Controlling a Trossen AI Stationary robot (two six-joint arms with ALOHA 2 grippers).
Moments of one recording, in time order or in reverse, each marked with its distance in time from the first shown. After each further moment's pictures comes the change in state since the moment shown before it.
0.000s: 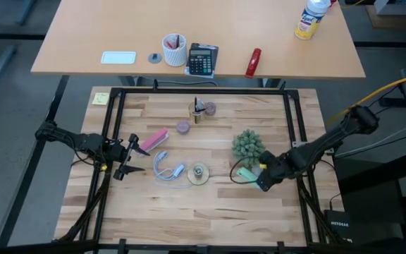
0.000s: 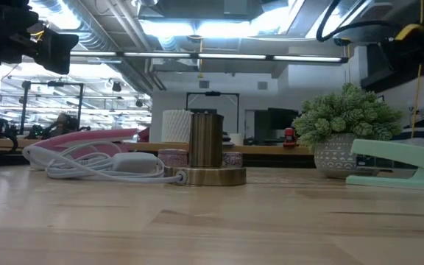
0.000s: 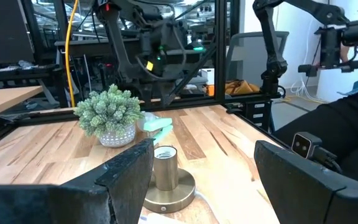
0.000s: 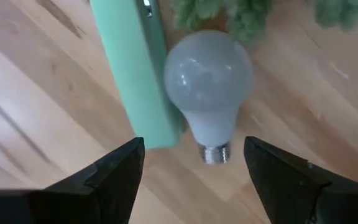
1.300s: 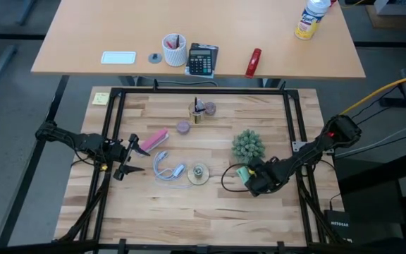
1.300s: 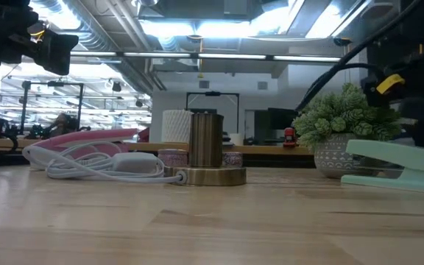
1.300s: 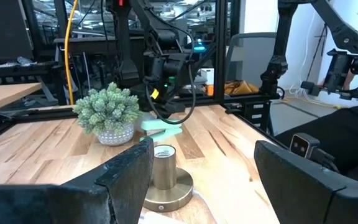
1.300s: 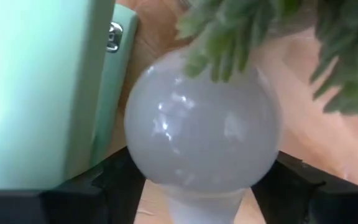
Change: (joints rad) left arm 0.000 0.000 0.000 -0.003 0.000 -0.018; right arm 0.004 0.352 -0.001 0.162 0.157 0.057
